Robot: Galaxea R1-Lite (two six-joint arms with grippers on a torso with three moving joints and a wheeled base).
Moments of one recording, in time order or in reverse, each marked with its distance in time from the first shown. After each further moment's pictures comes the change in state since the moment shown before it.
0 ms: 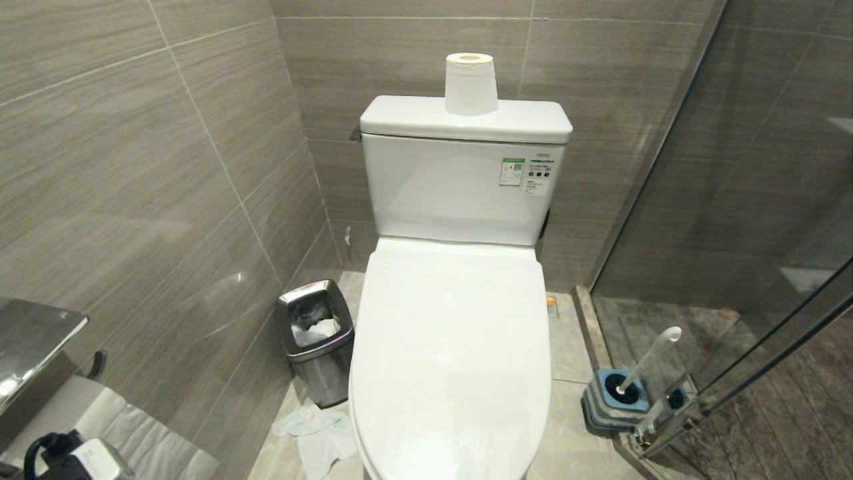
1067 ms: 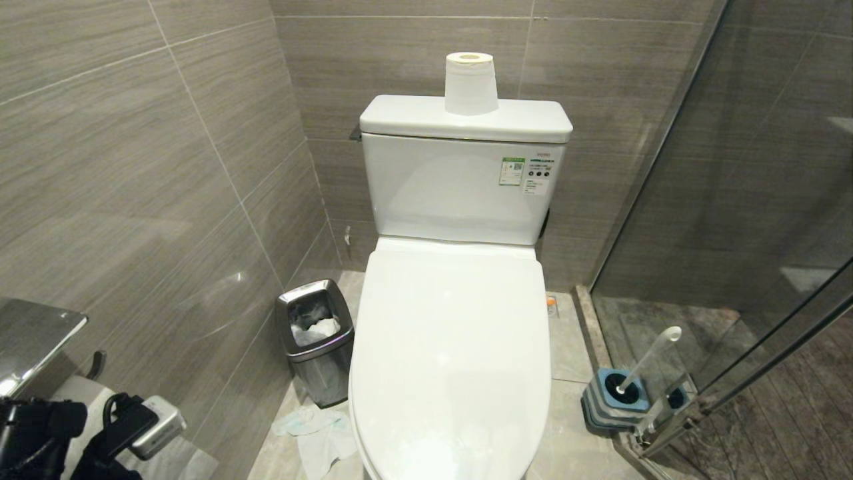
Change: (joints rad) left arm -0.004 0.380 -0.009 -0.214 -0.001 -0.184; right arm 0.000 0.000 0.000 0.001 0.000 0.000
